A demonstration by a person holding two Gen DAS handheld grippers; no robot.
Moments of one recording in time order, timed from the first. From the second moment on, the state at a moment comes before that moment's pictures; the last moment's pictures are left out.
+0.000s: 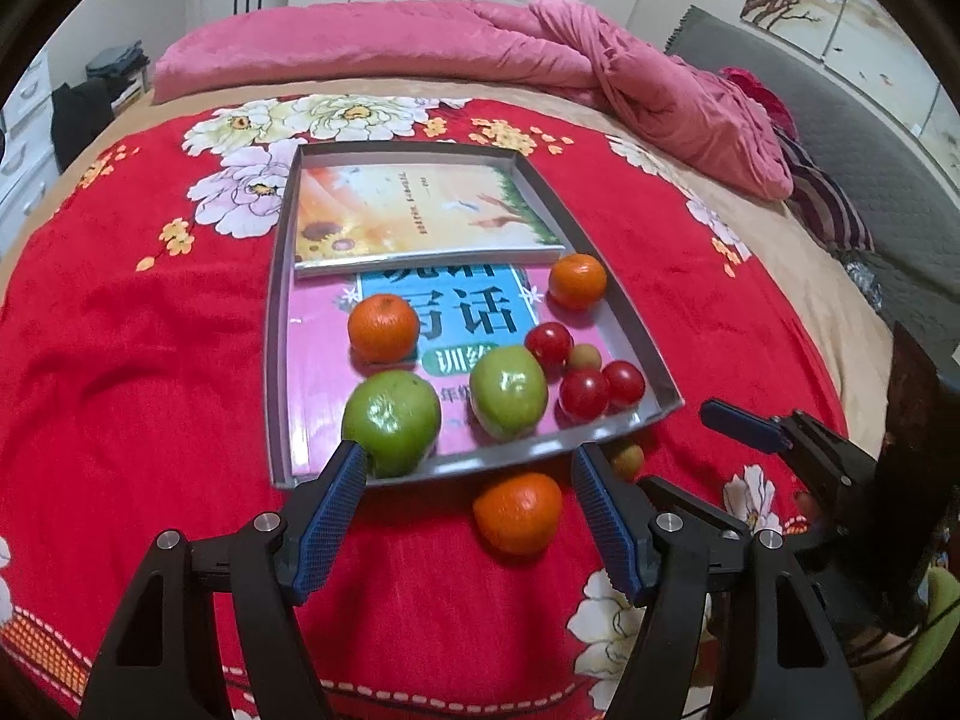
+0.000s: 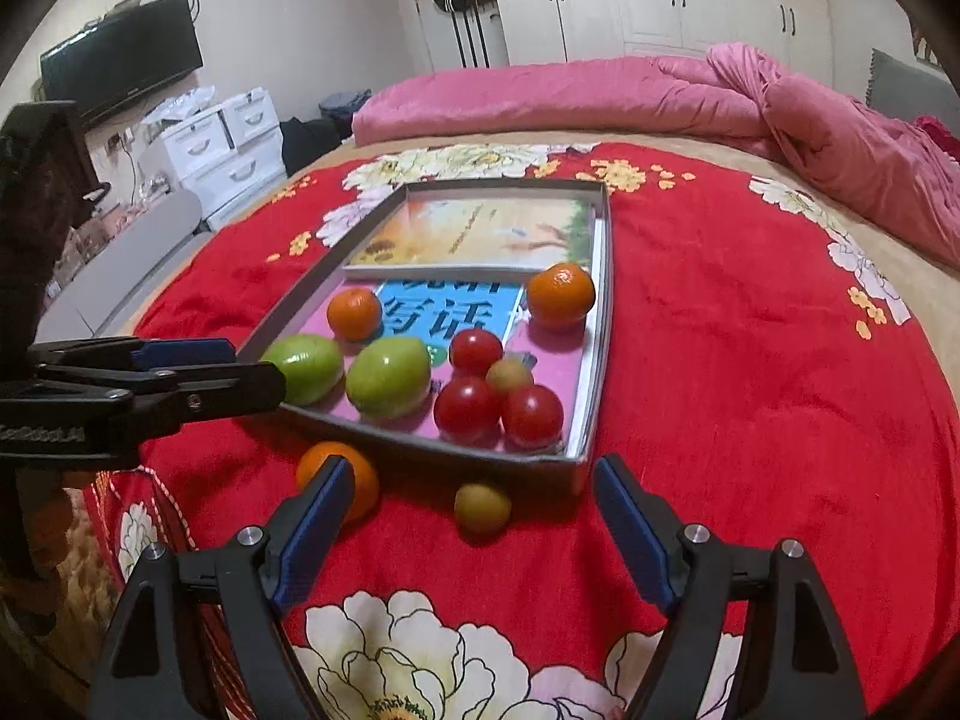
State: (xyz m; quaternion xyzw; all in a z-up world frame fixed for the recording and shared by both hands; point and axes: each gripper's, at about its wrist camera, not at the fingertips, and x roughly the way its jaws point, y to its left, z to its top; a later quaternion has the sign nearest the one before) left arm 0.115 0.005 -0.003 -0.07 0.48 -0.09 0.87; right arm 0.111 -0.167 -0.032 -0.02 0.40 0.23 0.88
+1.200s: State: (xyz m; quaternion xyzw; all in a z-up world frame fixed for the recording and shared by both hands) left arm 0.118 -0.019 -0.059 -0.09 0.54 -0.13 0.83; right arm 0.121 -0.148 -0.059 -0.08 0.45 0.25 0.85
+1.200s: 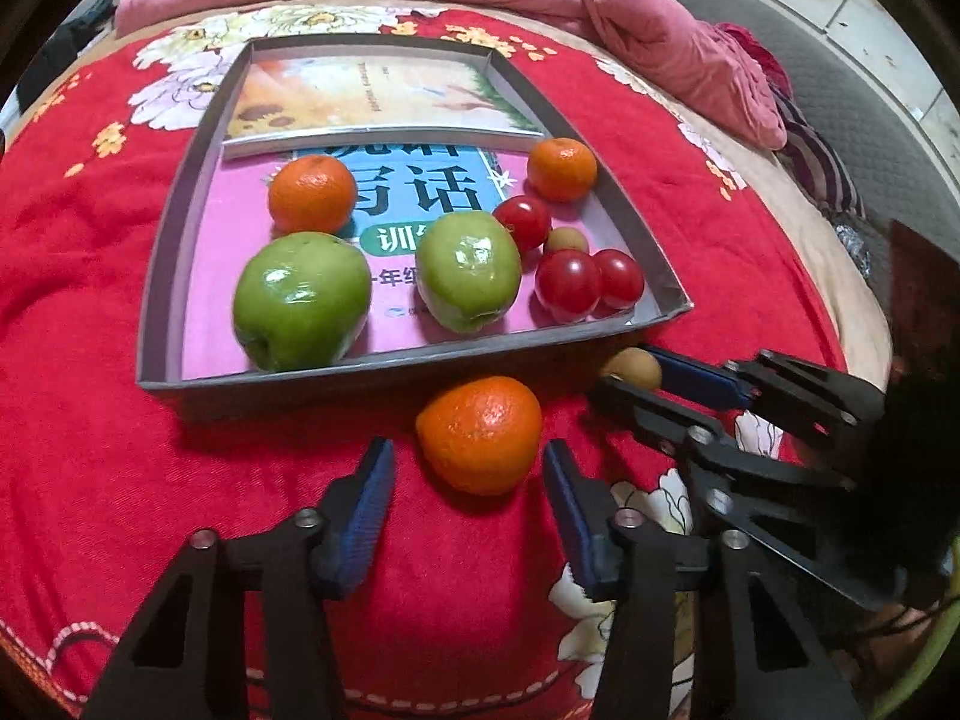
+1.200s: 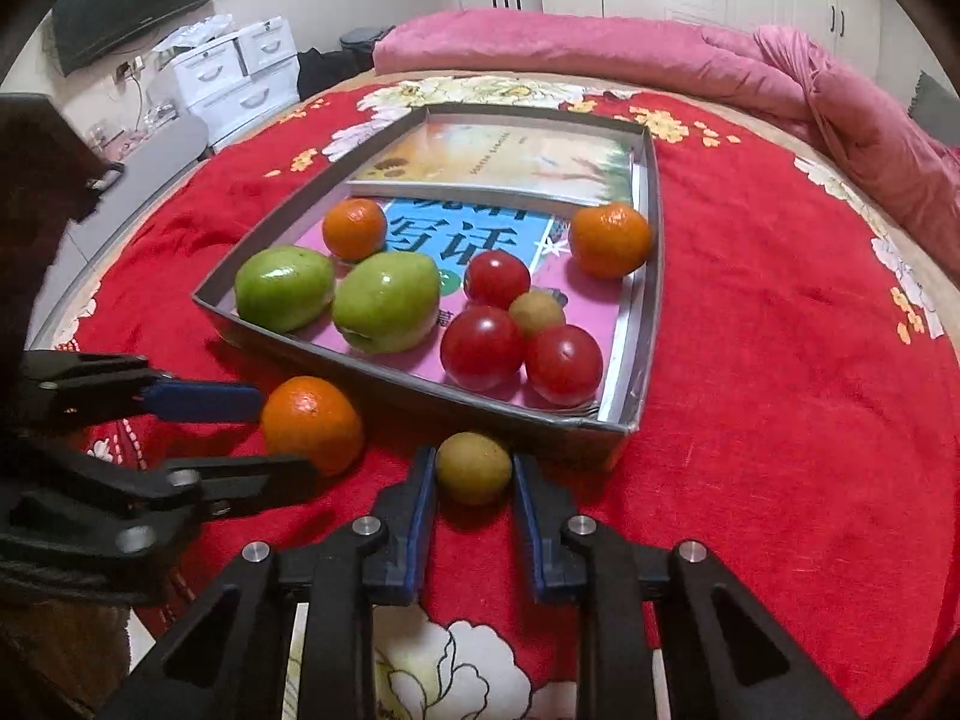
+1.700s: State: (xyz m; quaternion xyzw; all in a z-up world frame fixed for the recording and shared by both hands) left arm 0.117 -0.006 -0.031 -0.12 0.52 -0.13 0.84; right arm 0.110 -0.167 -0.012 0.00 0.36 0.29 0.89
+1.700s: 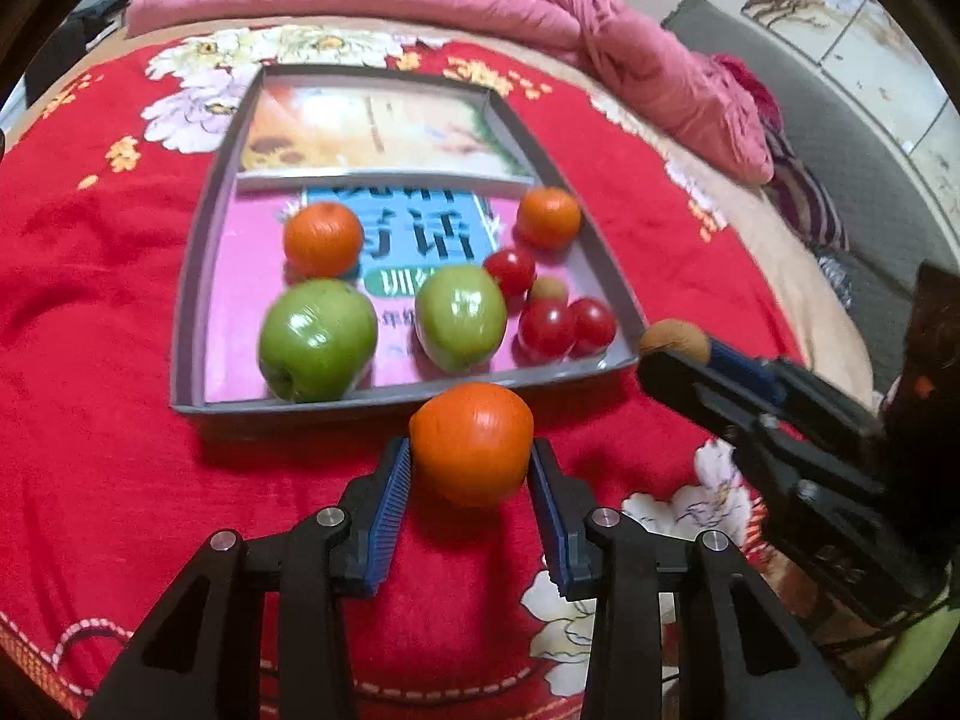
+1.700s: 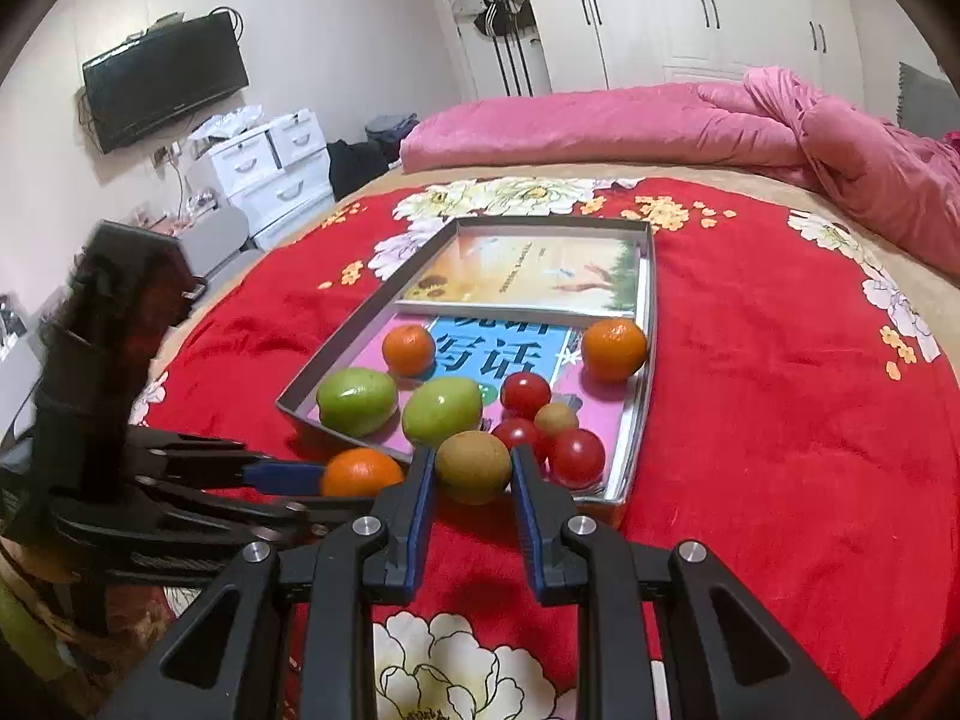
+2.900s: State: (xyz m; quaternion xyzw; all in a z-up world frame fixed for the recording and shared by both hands) left arm 0.142 0.001 -0.013 -0.08 0.48 -0.09 0.87; right arm 0.133 -0.167 -0.027 -0.02 0.38 0.24 0.89
